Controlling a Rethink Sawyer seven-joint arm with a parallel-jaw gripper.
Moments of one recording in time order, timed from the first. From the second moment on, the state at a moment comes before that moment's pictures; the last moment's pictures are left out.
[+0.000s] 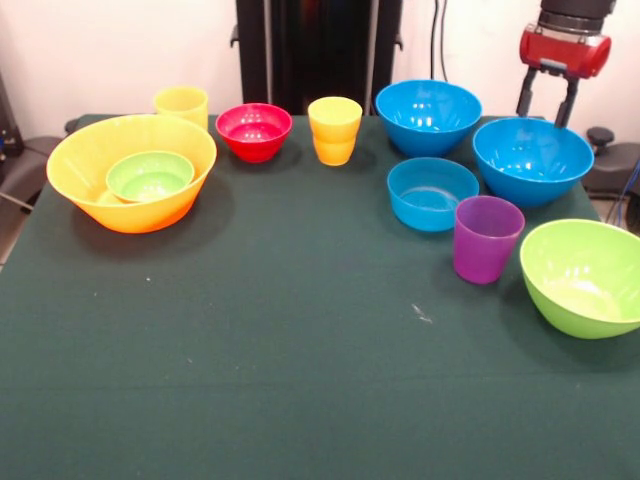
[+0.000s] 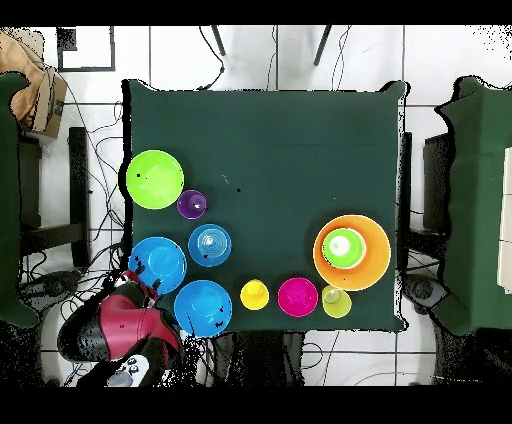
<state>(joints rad) 0.50 -0.64 -0.18 2.10 0.29 -0.04 2.65</state>
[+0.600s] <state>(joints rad) 0.52 -0.64 -0.18 2.15 0.29 -0.08 2.65</state>
